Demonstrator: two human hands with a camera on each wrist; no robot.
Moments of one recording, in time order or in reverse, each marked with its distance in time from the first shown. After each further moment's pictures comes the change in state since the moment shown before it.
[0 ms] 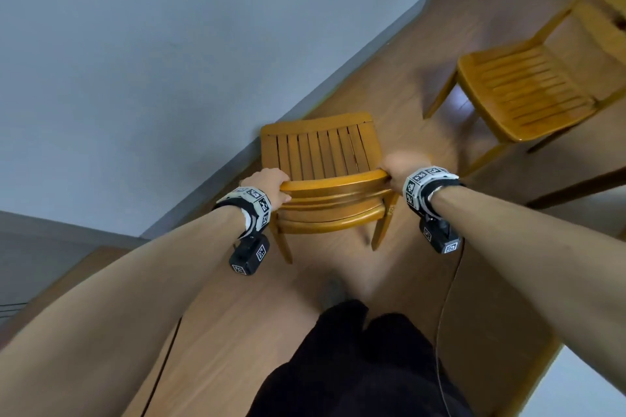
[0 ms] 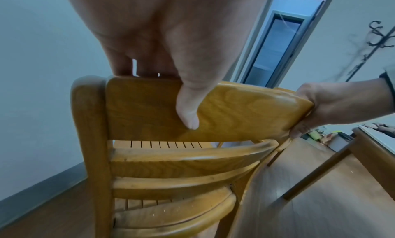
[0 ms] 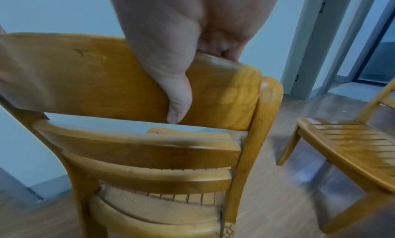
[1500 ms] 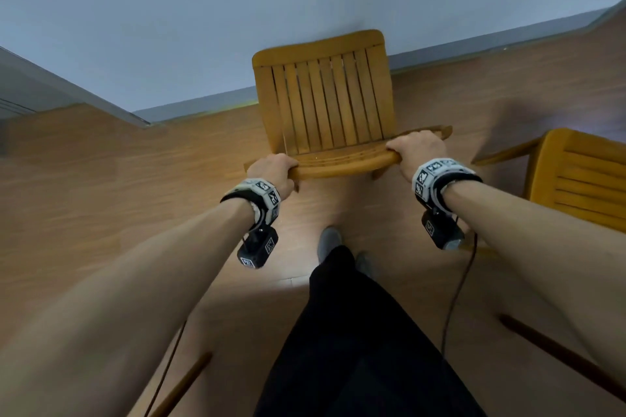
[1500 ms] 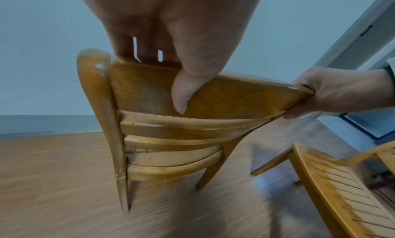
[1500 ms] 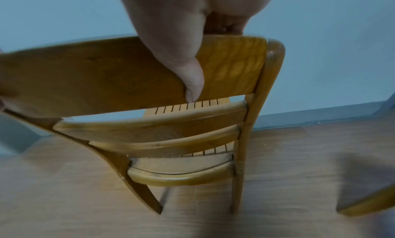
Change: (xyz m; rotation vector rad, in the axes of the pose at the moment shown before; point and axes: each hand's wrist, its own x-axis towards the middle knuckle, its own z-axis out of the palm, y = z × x) left_hand 0.190 0.154 0.018 -0.320 0.033 -0.508; right_hand 0.255 0.174 -0.068 -0.358 0.144 -0.532
